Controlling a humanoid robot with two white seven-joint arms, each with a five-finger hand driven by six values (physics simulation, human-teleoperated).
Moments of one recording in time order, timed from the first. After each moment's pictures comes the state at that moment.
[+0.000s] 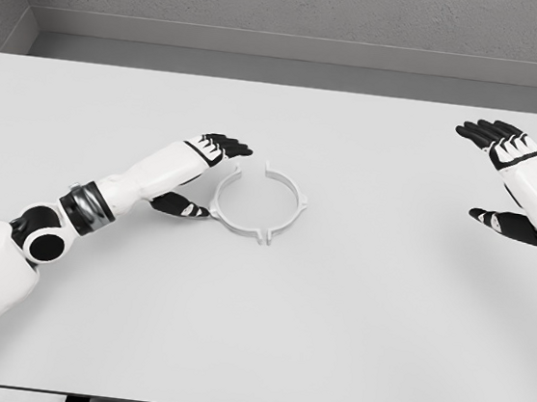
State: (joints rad) left arm -0.41 0.45 -0.54 -1.26 -0.50 -0.61 -0.05; right arm -0.03 -0.43 -0.26 -1.74 0.50 -0.61 0.39
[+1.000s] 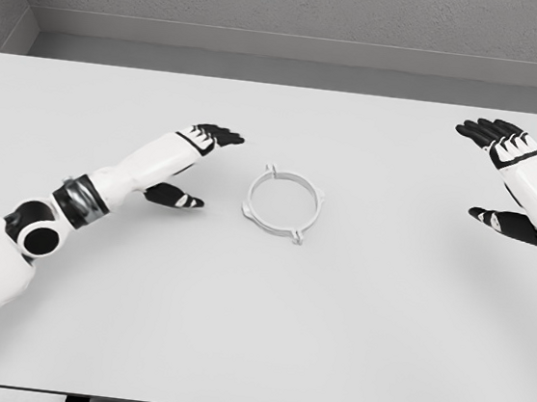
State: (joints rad) left arm -0.42 0.46 -0.52 -1.24 -0.48 -0.61 -0.04; right arm -0.03 -0.42 -0.26 -1.75 0.50 -0.61 0.39
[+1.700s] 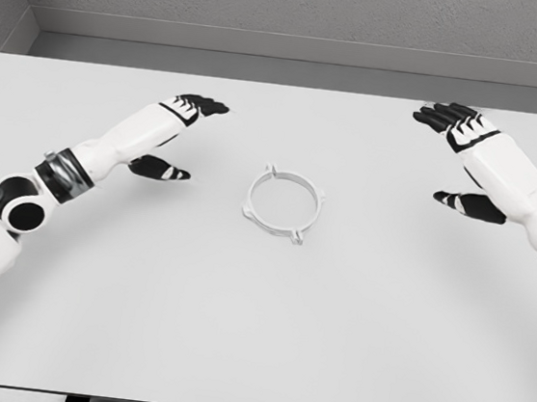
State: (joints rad) left arm -0.49 0.49 -0.51 -1.20 -0.46 -0.61 -0.04; right arm -0.13 -0.43 -0.11 -1.70 0.51 -0.61 0.39
